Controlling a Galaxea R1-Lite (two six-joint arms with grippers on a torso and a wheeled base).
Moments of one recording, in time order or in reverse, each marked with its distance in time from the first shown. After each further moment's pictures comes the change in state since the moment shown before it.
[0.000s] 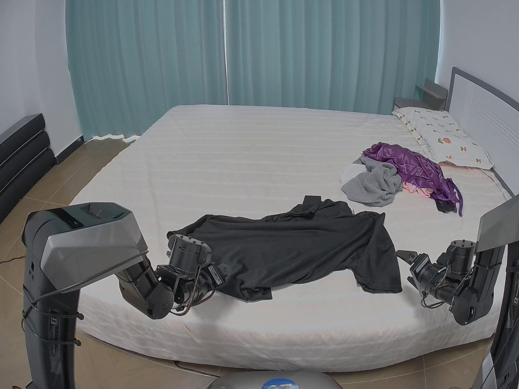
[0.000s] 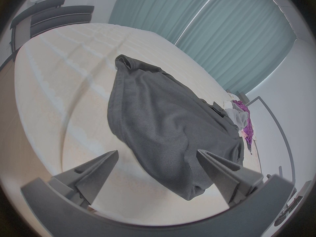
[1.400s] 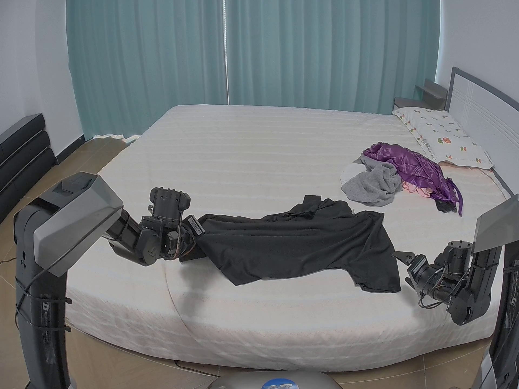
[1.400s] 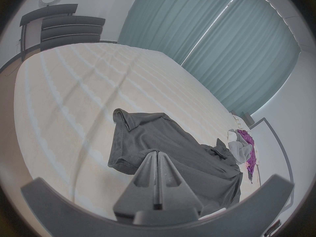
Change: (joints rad) left arm 0.162 0.000 -0.365 0.271 0.028 0.045; right arm 0.006 0.025 -0.019 0.000 0.001 -0.001
